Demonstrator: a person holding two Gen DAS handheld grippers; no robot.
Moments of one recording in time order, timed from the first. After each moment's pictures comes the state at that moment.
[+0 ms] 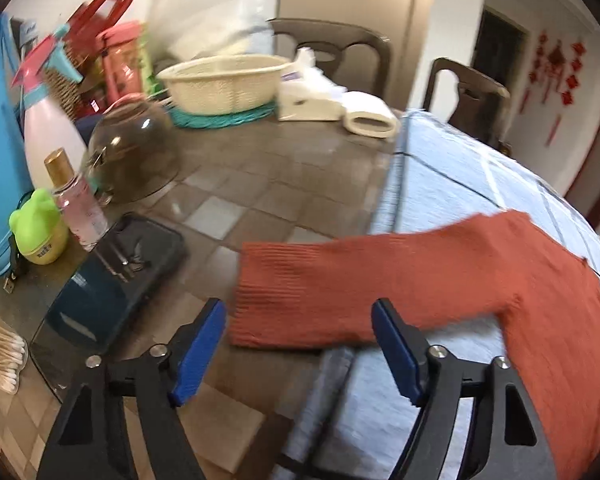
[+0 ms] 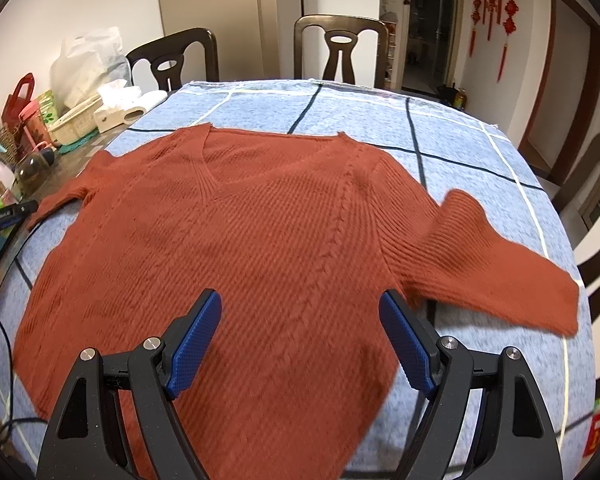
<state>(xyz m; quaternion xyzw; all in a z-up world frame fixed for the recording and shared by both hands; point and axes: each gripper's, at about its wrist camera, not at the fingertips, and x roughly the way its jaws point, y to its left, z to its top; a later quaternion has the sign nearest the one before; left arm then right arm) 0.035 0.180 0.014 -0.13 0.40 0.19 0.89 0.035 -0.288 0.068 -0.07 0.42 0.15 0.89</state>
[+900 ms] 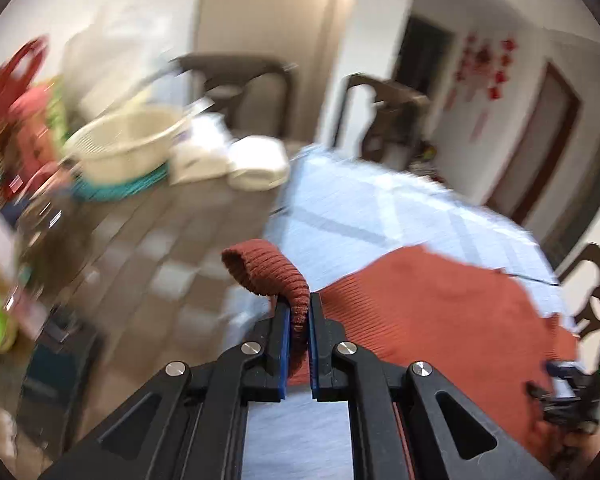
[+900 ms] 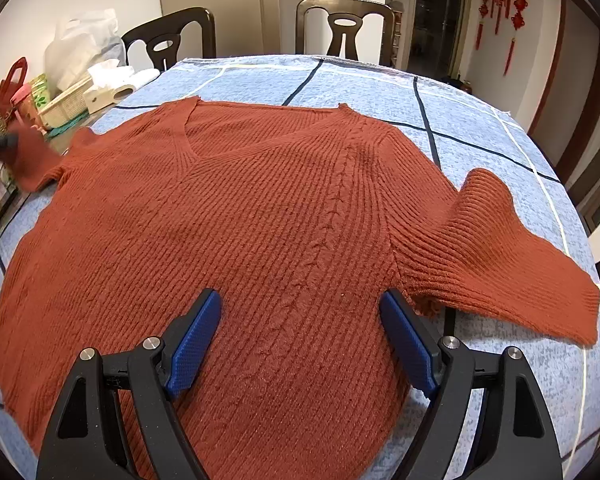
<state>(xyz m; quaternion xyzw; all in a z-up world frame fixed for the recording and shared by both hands) 0.072 0.118 0.098 -0.12 0.35 0.02 0.93 0.054 -0.290 0.040 -0.09 0.44 0.15 0.88</state>
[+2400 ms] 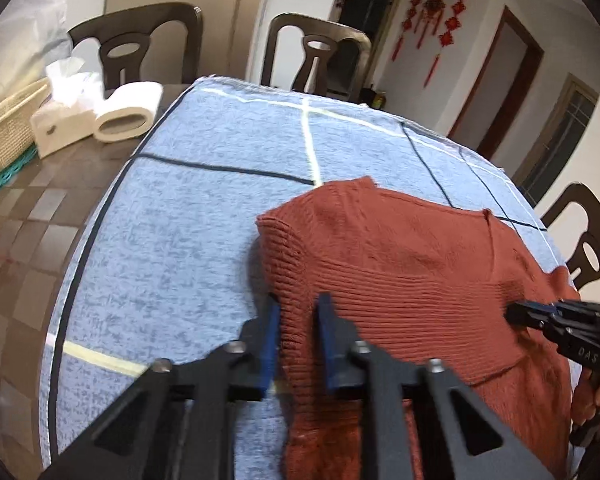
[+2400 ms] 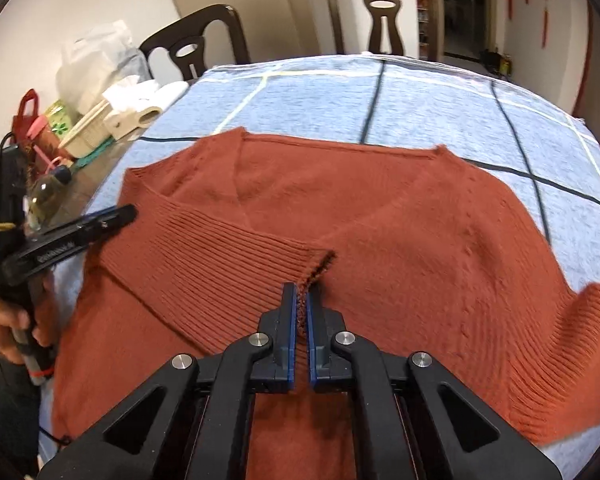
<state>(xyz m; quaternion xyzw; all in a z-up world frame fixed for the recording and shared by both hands) 0.134 0.039 0.020 -0.09 0.41 -0.07 0.90 0.128 -0.229 0.051 -0.02 0.48 0.23 0.85</state>
